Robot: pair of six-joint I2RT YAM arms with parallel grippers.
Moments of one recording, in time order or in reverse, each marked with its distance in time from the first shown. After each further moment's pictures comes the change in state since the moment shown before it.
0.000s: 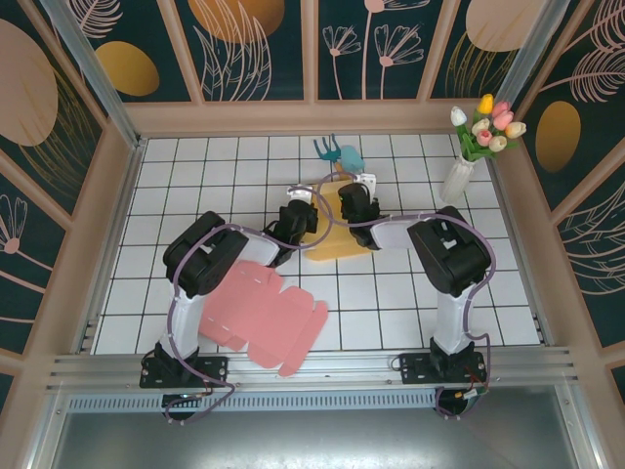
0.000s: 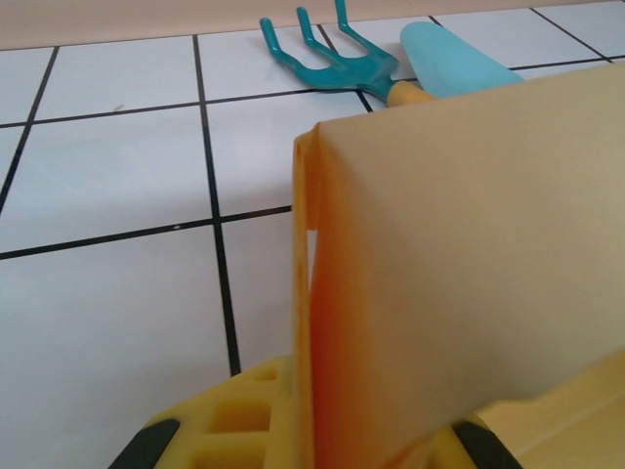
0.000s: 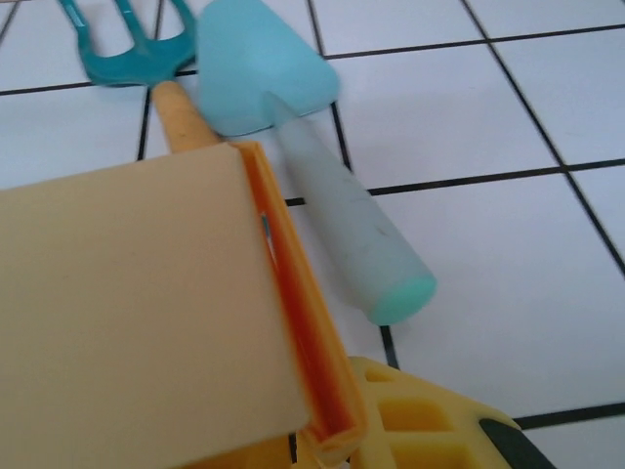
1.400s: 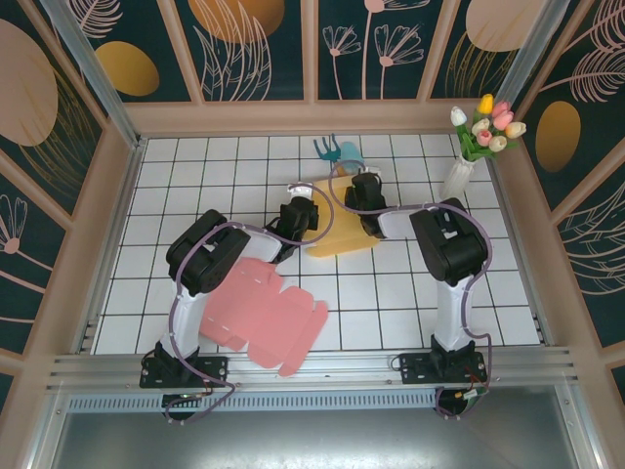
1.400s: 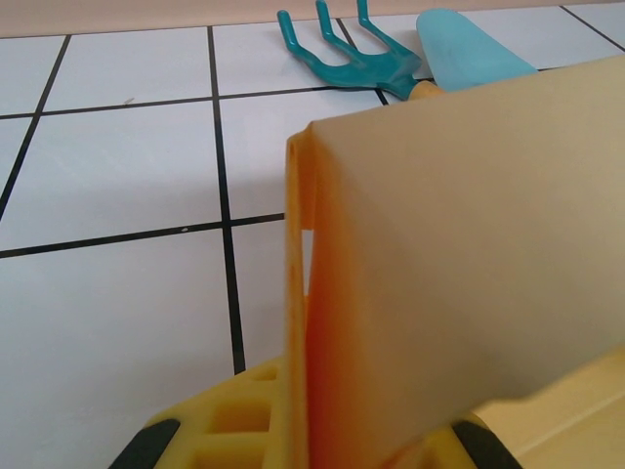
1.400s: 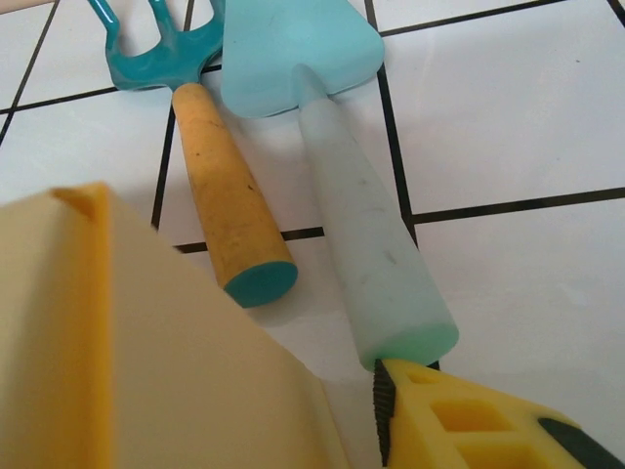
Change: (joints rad) left arm 0.007 0.025 0.047 -0.047 -0.026 -0.031; right arm -0.106 0.086 0.069 0.047 -0.279 -0.006
